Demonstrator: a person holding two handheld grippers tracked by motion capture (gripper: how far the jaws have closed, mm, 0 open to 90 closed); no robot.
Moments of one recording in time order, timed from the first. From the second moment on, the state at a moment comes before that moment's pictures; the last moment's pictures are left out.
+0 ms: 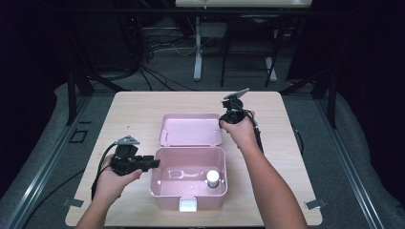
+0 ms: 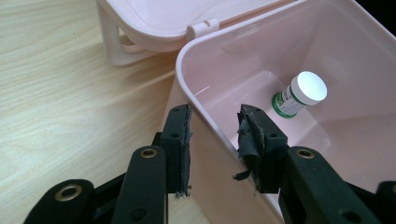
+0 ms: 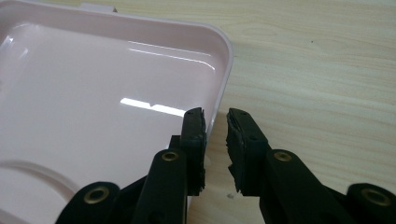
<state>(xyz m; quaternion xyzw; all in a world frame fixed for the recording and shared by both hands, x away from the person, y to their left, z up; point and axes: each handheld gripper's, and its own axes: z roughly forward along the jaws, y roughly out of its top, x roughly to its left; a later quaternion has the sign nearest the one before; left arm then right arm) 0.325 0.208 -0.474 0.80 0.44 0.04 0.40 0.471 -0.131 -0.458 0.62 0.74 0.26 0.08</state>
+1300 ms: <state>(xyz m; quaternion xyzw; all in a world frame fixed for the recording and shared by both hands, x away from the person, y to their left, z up) 0.326 0.208 -0.476 0.80 0.44 0.03 0.41 0.469 -0.127 -0.453 0.63 0.73 0.27 0.09</state>
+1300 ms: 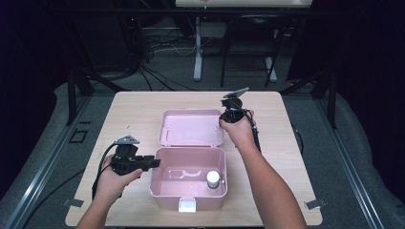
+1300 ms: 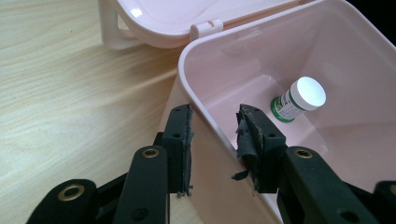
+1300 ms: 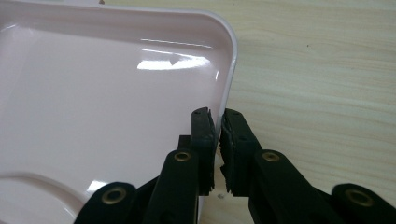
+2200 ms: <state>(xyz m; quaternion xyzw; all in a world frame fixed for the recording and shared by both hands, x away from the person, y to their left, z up) 0.321 0.213 -0.462 0.79 0.43 0.04 0.43 0.453 -0.131 -0.420 0.60 0.73 0.30 0.12</state>
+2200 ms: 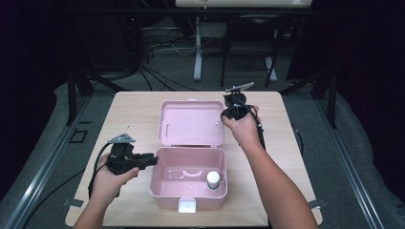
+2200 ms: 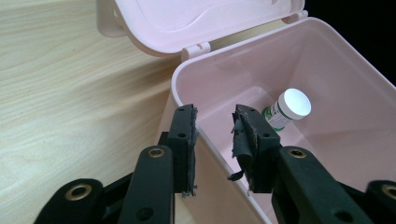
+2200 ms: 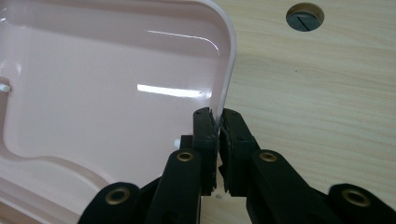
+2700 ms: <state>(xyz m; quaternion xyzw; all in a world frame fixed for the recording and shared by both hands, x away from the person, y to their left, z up) 0.321 0.211 -0.466 0.80 0.43 0.04 0.42 0.441 -0.134 -0.409 0.59 0.73 0.31 0.13</state>
